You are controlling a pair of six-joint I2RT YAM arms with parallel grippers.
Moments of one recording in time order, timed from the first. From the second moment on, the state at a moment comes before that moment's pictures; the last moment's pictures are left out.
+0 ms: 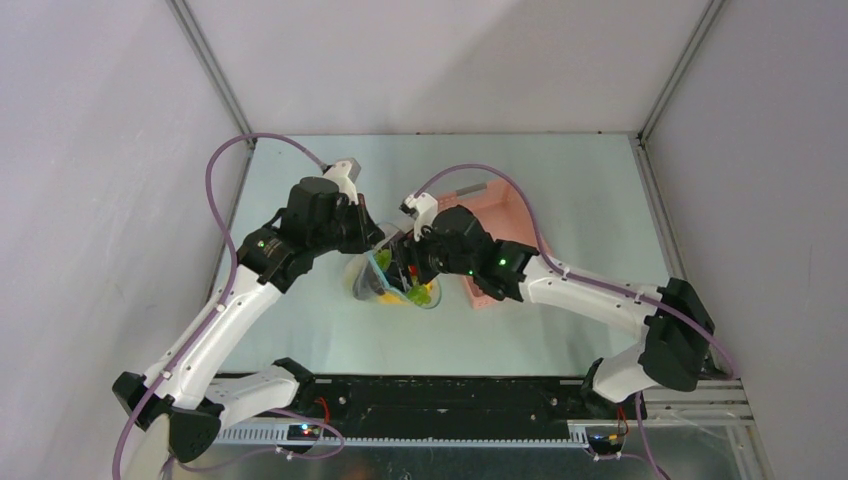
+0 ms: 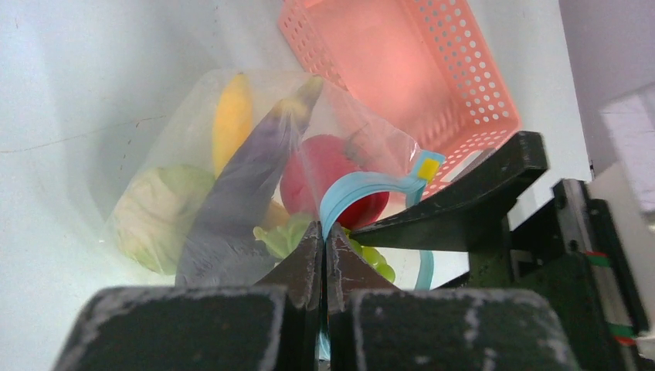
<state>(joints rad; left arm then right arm) -0.53 1.06 1.17 -0.71 0.06 -0.48 1.02 1.49 1.18 -0.11 -0.14 0.41</state>
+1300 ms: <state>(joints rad) -0.53 1.06 1.17 -0.71 0.06 -0.48 1.02 1.40 1.13 -0.33 0.27 0.52</state>
